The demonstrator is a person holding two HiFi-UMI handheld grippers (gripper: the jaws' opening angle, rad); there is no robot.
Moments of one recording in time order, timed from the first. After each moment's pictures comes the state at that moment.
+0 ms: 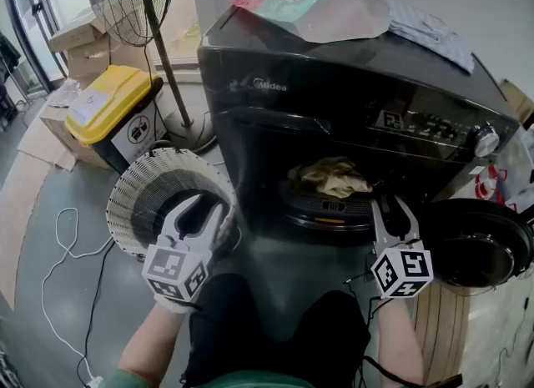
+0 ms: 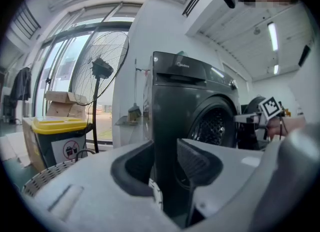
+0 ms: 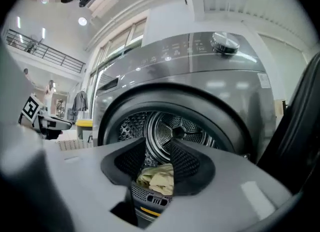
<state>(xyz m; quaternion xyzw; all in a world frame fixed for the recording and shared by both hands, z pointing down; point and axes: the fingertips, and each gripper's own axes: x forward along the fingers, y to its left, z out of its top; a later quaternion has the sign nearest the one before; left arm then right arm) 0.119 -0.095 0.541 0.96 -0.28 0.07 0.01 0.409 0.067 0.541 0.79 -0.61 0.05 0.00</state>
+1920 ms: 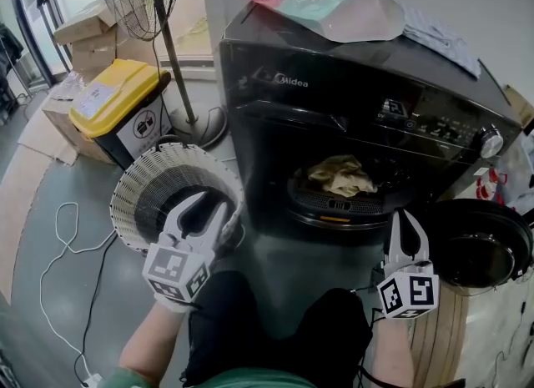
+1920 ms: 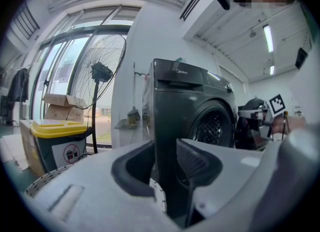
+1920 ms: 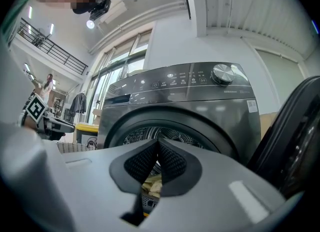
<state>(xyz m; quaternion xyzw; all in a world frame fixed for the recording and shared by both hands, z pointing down) 0.100 -0.090 0.532 0.96 -0.27 0.06 0.00 0.376 0.102 0.512 0.80 -0.59 -0.03 -0.01</state>
